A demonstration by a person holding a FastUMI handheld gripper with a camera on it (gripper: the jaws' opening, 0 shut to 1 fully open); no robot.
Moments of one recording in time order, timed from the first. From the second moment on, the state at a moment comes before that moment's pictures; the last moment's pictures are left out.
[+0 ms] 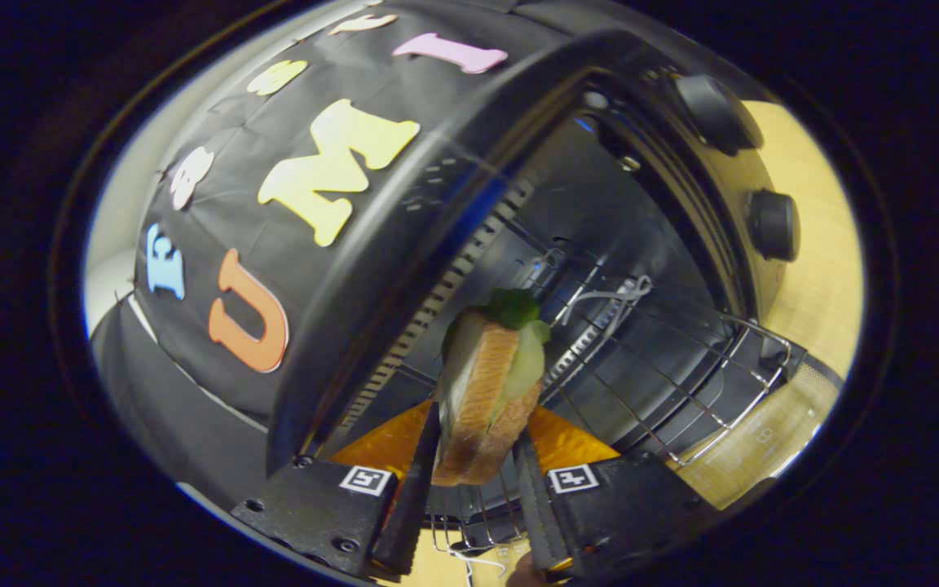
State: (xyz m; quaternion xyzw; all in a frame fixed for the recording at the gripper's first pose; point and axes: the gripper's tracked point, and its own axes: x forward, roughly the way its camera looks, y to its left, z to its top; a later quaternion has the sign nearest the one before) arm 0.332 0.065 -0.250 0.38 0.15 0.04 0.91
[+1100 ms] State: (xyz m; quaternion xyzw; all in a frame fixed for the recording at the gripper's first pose) arm 0.274 0.083 -0.289 -0.05 0.31 0.05 0.95
